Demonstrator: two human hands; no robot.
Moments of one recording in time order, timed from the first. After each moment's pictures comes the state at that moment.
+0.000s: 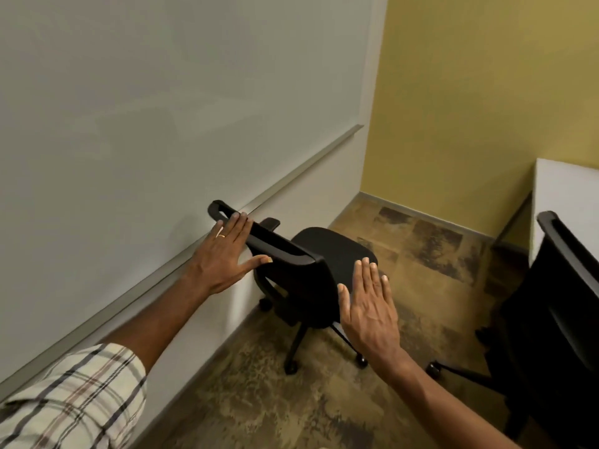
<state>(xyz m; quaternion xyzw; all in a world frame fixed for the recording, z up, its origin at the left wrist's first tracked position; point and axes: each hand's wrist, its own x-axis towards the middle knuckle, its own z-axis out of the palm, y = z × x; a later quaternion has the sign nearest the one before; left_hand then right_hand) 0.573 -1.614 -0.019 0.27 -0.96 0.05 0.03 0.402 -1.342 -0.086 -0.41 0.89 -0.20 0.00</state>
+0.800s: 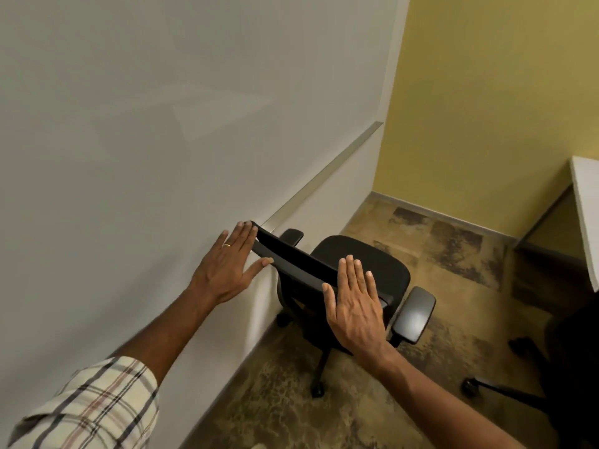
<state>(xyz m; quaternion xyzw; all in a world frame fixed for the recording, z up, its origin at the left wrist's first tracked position) 0.624 -1.776 -0.061 0.31 -0.95 0.02 0.03 0.441 -1.553 -0.114 -0.47 0.86 -0.20 0.01</state>
